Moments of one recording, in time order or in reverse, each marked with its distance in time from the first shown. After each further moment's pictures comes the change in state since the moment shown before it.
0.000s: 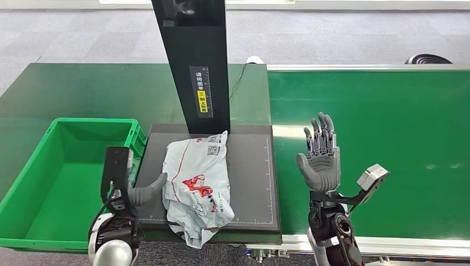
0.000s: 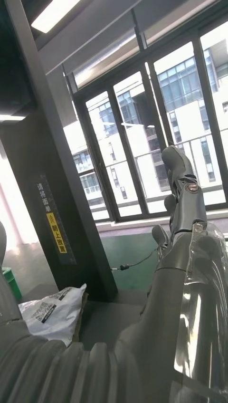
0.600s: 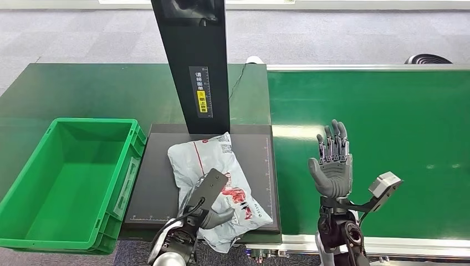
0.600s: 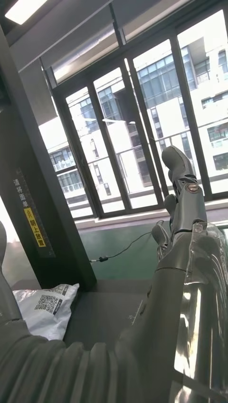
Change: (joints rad) left arm -0.101 0.022 -0.366 0.286 0.016 -0.164 -0.002; right arm 0.052 0.007 -0.091 -0.043 0.018 0.009 0.027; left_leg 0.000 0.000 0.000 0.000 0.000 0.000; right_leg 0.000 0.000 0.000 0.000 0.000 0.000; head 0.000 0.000
